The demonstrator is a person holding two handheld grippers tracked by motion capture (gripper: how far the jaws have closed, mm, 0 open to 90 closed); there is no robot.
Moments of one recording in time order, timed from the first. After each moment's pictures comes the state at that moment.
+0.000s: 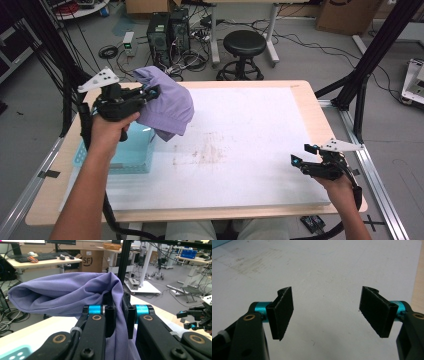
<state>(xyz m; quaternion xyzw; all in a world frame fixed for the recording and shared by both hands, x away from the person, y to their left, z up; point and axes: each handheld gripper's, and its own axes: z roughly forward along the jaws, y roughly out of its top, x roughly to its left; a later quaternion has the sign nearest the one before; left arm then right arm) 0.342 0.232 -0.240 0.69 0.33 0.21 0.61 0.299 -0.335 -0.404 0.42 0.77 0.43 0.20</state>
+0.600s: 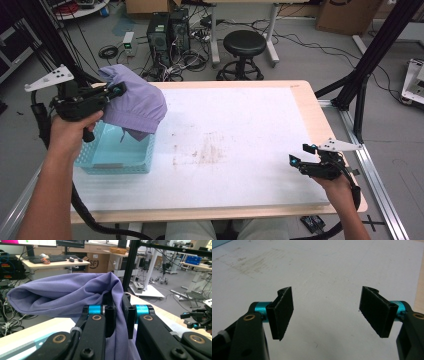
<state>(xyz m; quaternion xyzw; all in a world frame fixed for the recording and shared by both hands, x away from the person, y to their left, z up) 0.332 0.300 -0.233 0.67 0.35 0.21 0.62 0.299 -0.330 -0.403 0.42 0.77 0.43 0.20</state>
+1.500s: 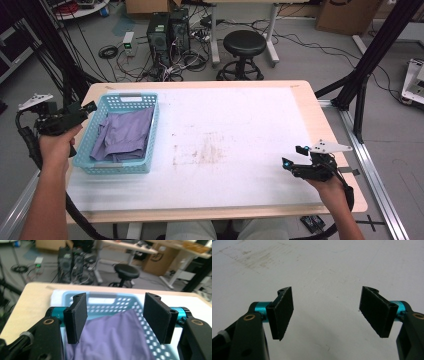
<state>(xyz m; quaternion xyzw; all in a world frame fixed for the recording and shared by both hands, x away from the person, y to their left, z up) 0.341 0.374 -0.310 0.58 0.54 0.29 0.53 0.297 -0.309 -0.406 0.40 0.79 0.42 0.19</state>
